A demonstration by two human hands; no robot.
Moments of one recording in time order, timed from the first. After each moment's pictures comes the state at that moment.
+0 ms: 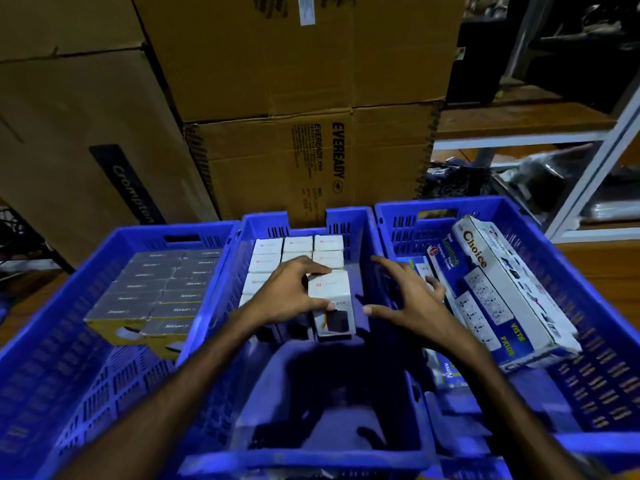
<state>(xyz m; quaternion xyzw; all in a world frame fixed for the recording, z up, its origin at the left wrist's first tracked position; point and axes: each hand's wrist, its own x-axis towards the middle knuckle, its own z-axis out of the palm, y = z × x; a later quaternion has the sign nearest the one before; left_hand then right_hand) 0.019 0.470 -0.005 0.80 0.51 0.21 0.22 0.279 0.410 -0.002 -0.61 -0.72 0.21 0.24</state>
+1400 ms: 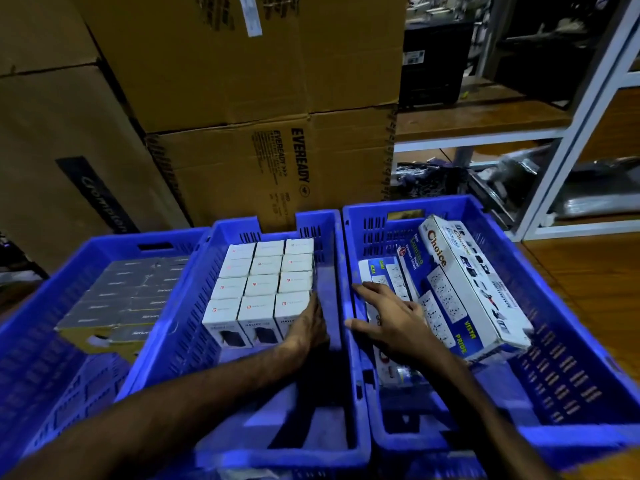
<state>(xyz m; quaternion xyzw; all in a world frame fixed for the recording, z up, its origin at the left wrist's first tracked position) 0.137 0.462 -0.129 0.78 0.36 -0.40 -0.31 0.323 0.393 -0.023 -0.61 -0.72 0.26 0.19</state>
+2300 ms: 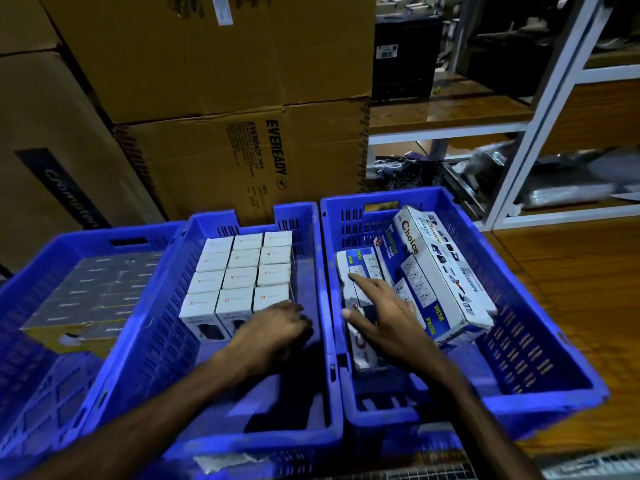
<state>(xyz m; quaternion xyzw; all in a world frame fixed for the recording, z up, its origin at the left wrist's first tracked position) 0.091 0.420 -0.073 0.93 0.34 0.01 -0.10 0.346 0.361 -0.023 -0.60 -0.71 0.25 0.28</state>
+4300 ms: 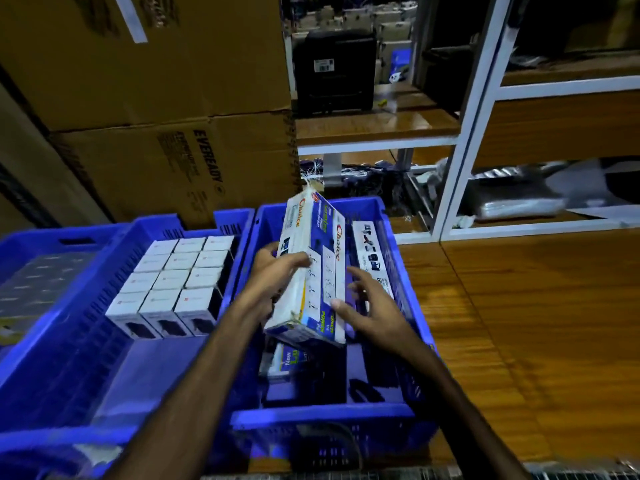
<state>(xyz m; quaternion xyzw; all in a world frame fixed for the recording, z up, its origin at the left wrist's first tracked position) 0.309 0.438 0.012 0.44 0.62 0.43 0.49 0.507 0.366 -0.030 -0.54 -0.65 0.38 0.39</state>
